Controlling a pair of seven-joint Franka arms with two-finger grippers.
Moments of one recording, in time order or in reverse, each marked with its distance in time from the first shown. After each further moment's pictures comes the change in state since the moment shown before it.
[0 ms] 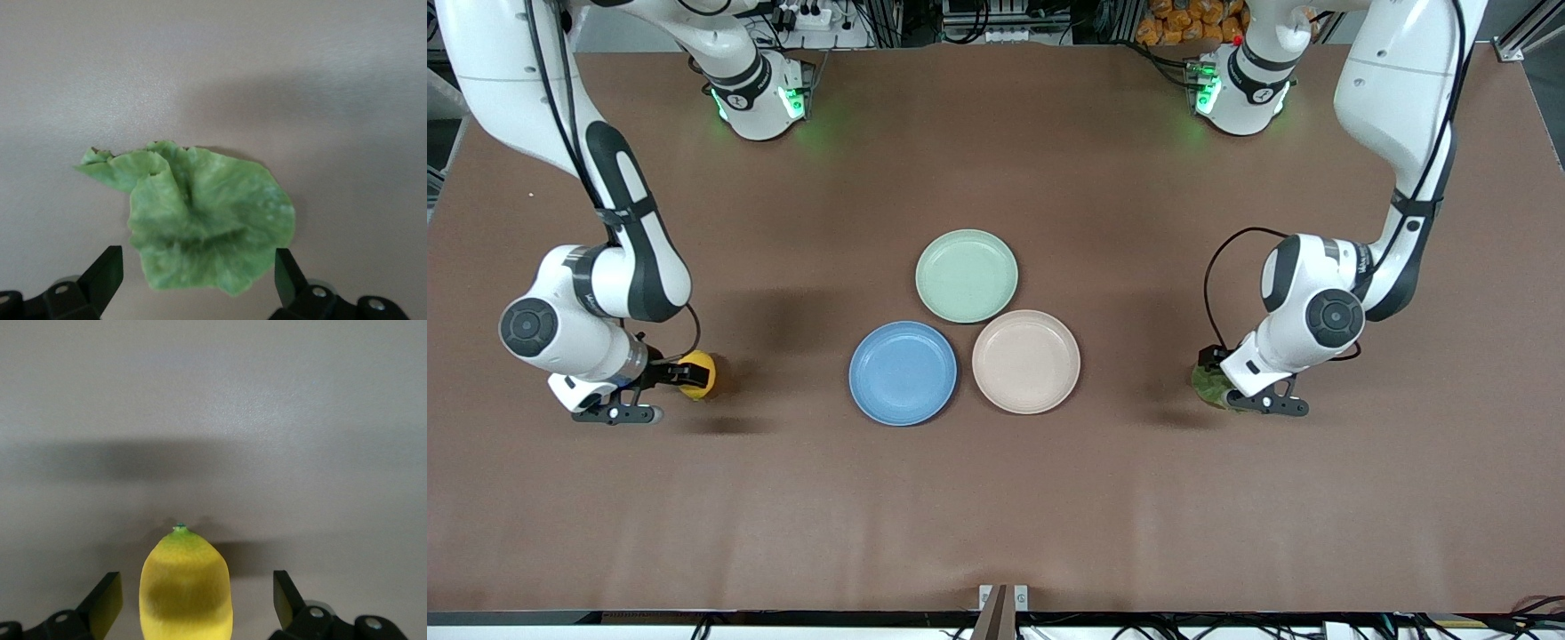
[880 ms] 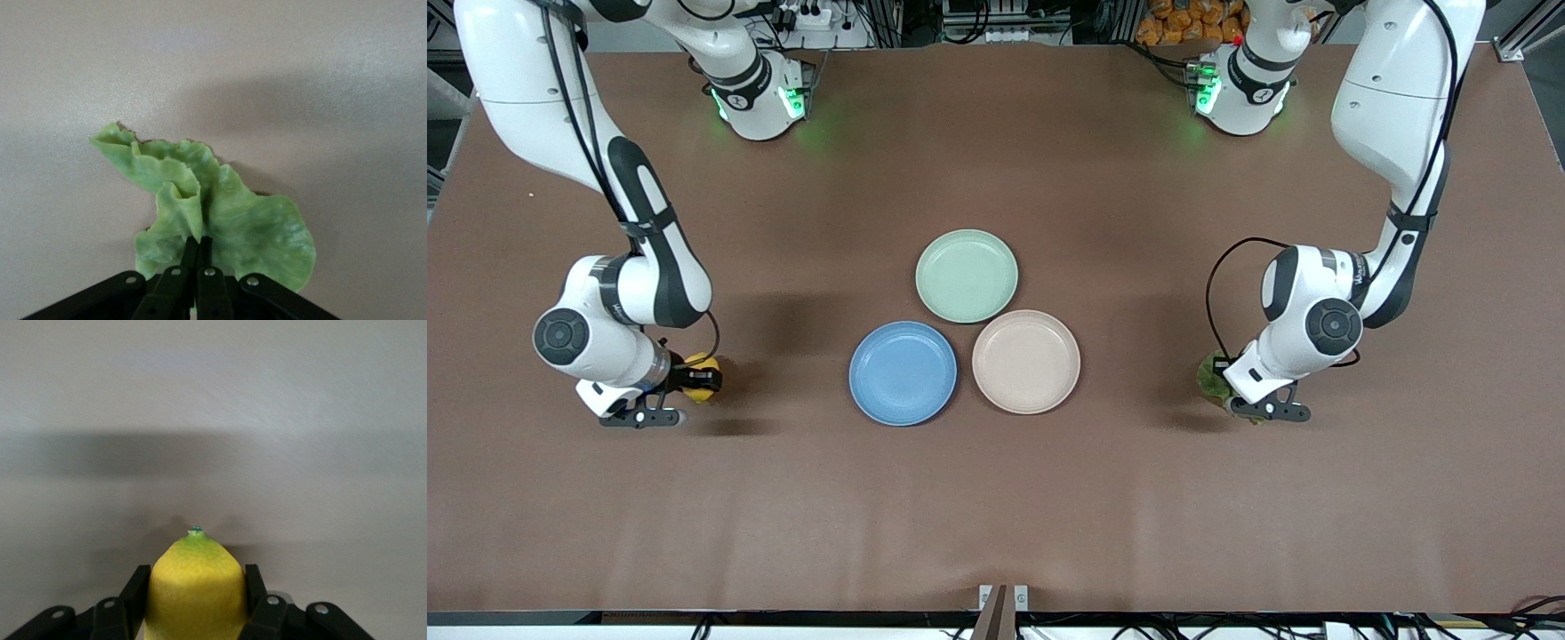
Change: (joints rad) left arm 0.003 0.029 0.015 0.012 0.001 0.028 0.000; right arm 0.035 0.030 0.024 0.054 0.003 -0.054 0.019
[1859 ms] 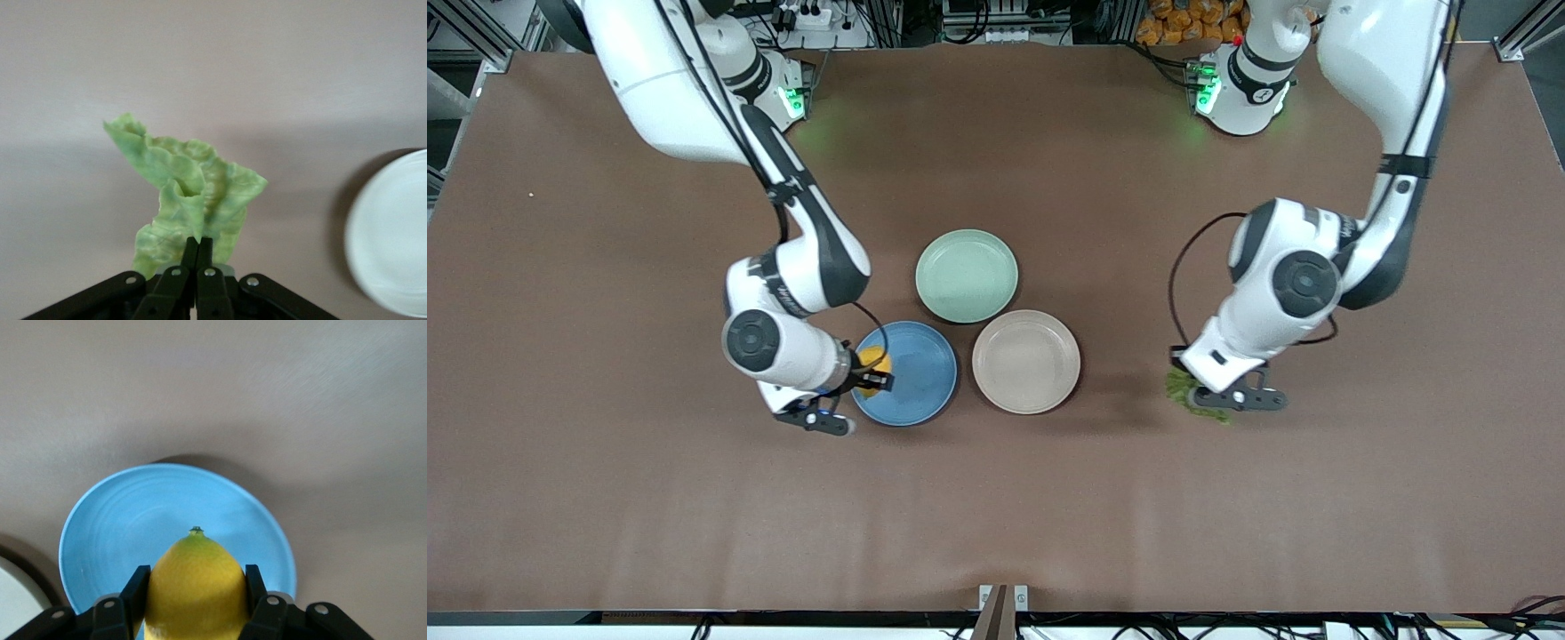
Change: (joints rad) left arm -0.138 -0.140 -0.080 0.172 -0.004 -0.232 -0.334; right arm 0.302 0.131 0.127 0.304 0.157 -0.146 0.582
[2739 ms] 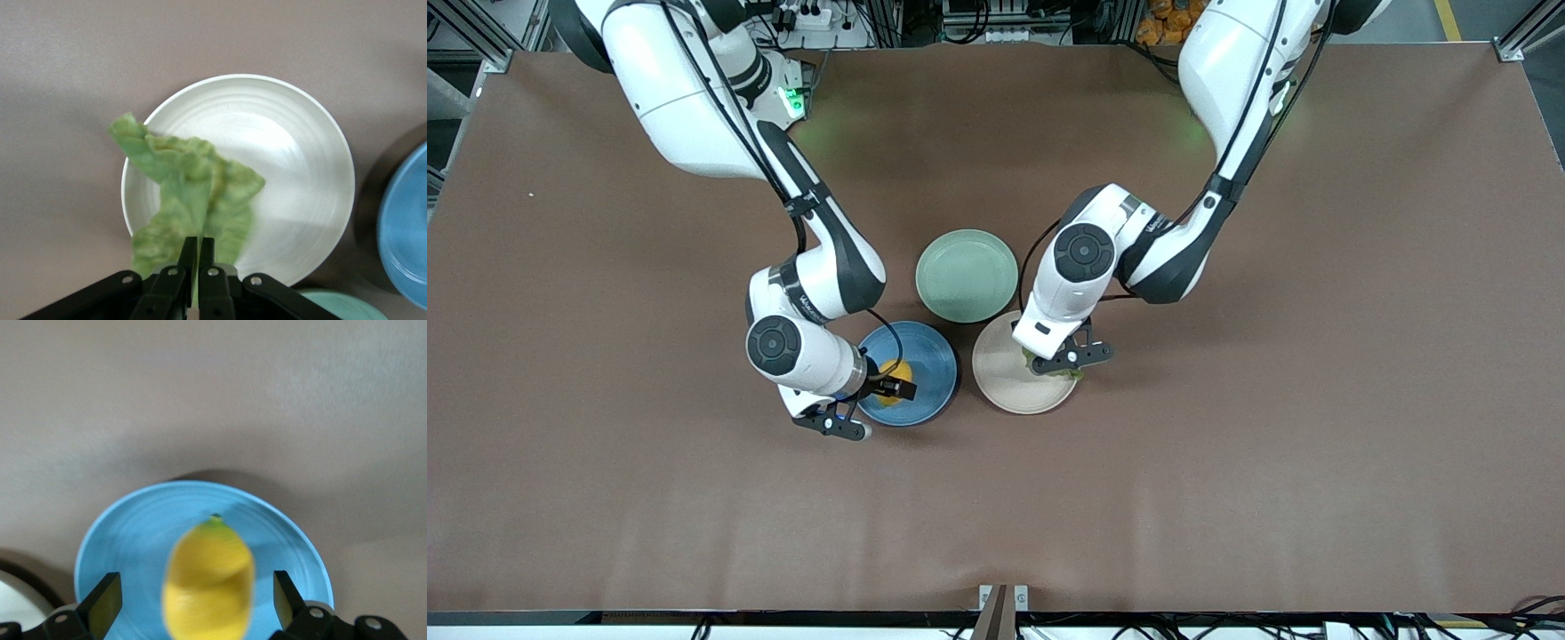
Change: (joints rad) left arm -0.271 0.227 -0.030 0.187 -0.025 0.024 -0.504; right arm -0.007 0.034 0.012 0.046 0.001 0.044 0.013
